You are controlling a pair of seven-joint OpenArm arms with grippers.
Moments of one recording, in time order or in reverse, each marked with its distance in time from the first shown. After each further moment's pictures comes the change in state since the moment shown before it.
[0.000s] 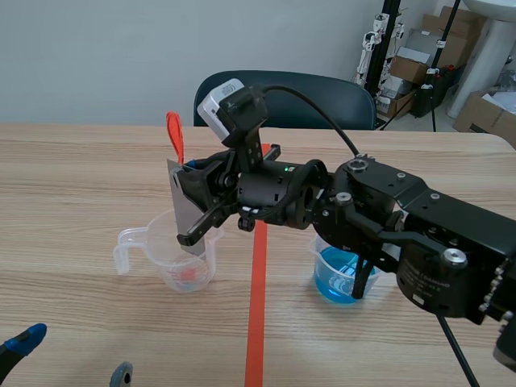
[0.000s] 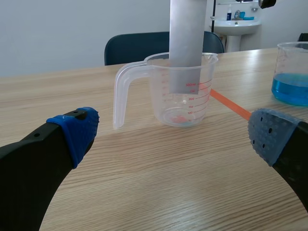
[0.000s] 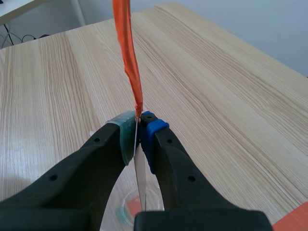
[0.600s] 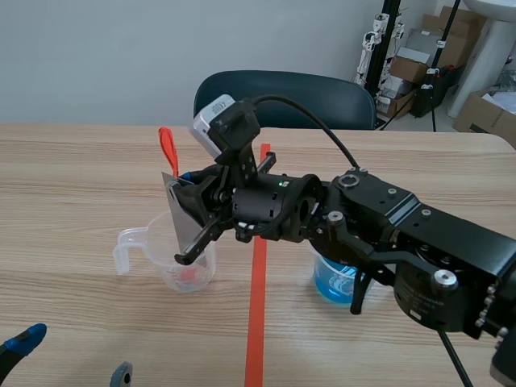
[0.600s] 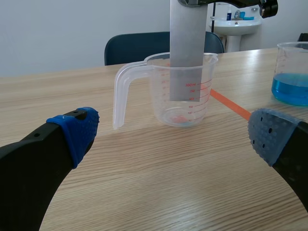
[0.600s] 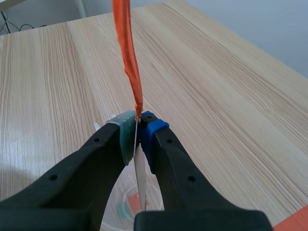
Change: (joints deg) left arm 0.0 0.0 0.0 0.0 0.0 0.0 0.0; right arm -1.7 -0.9 0.0 -0.5 -5.2 0.0 2.4
